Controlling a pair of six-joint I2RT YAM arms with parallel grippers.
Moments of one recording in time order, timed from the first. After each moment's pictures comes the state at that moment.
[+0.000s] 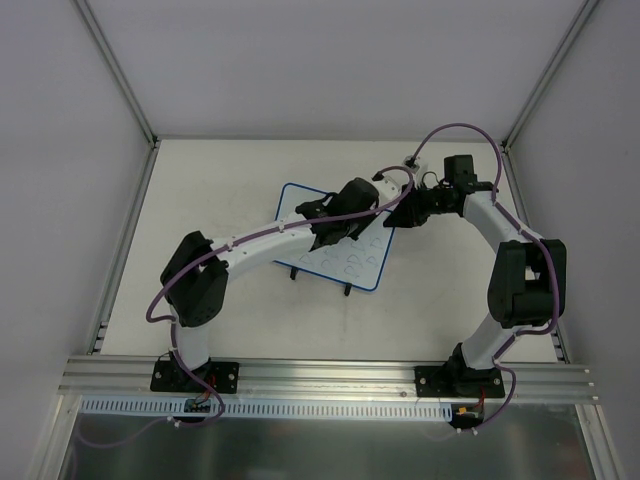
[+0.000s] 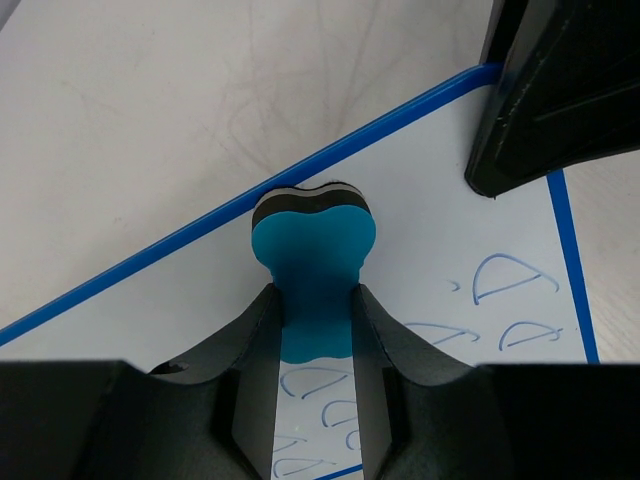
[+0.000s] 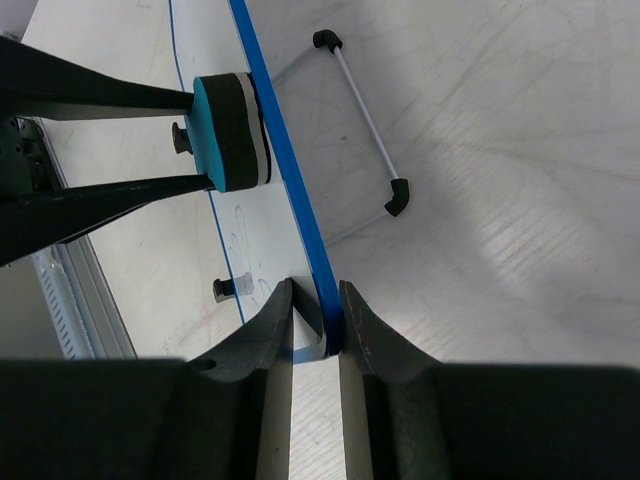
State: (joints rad) left arm -0.92 1.88 1.54 -0.35 -0.30 0.11; right arm 0.10 1.69 1.23 -0.56 -0.92 -0.28
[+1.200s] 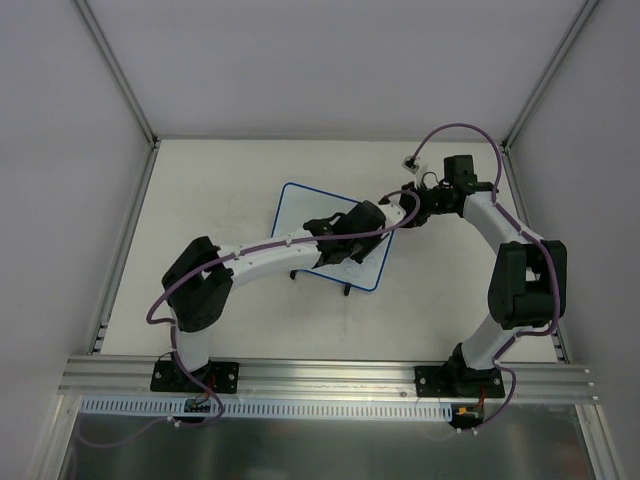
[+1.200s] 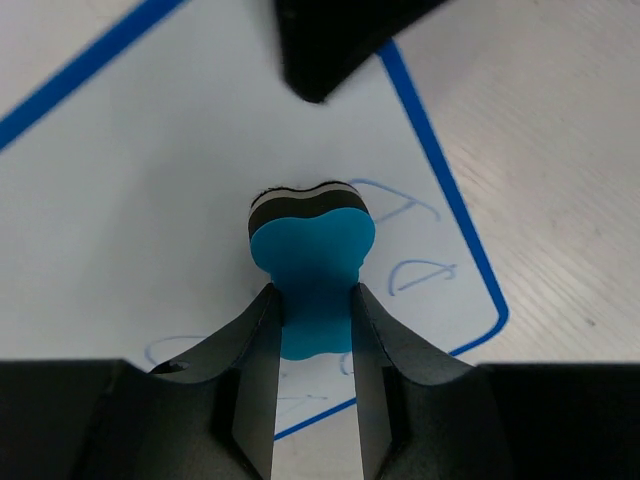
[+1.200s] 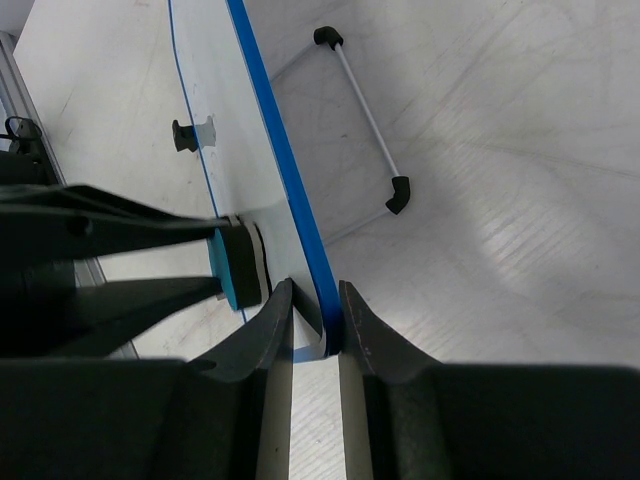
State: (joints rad) left arm -0.99 1.86 1.44 -0.34 -0.25 0.03; right arm 0.10 1.69 1.23 -0.56 -0.91 -0.27
